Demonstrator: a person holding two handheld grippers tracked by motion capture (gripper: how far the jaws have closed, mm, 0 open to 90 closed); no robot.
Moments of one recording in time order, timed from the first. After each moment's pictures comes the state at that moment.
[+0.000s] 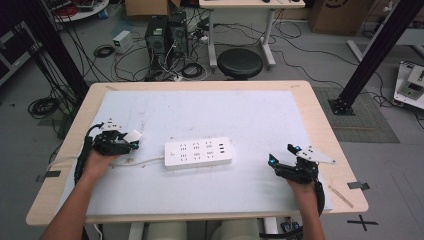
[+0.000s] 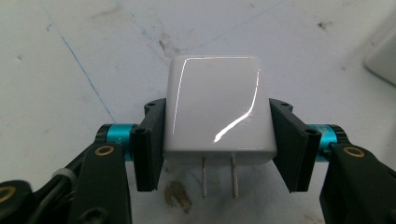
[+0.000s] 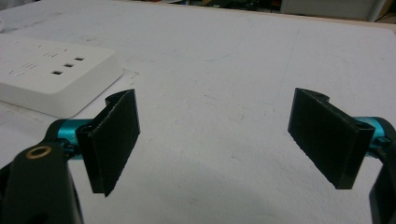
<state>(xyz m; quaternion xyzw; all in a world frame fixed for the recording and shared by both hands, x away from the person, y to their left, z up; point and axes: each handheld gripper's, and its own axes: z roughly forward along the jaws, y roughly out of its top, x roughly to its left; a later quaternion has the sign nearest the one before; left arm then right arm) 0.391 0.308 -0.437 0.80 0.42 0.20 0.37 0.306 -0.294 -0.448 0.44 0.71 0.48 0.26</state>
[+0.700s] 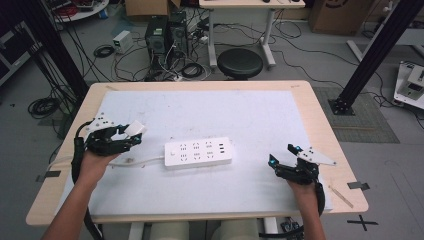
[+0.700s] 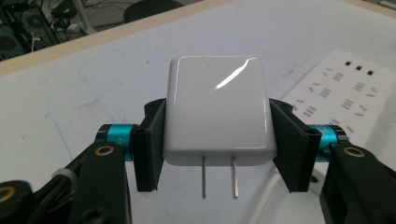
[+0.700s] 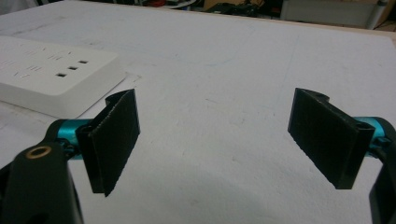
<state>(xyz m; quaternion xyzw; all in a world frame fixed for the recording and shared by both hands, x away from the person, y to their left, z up) 0.345 0.277 -0.372 0.76 0.38 0.22 0.48 0.304 -0.294 -0.449 0.43 0.70 0.49 0.27</state>
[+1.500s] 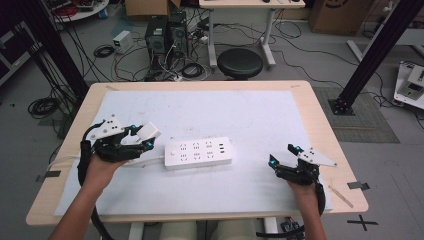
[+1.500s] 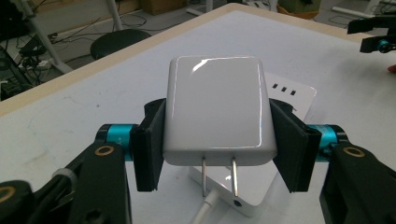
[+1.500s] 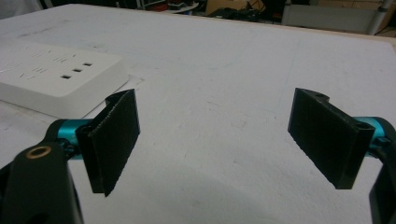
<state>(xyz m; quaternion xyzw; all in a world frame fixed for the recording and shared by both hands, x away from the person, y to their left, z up) 0.318 0.236 -0.346 0.77 0.31 0.21 0.51 0.302 -0.295 -0.449 0.43 0.70 0.50 0.27</state>
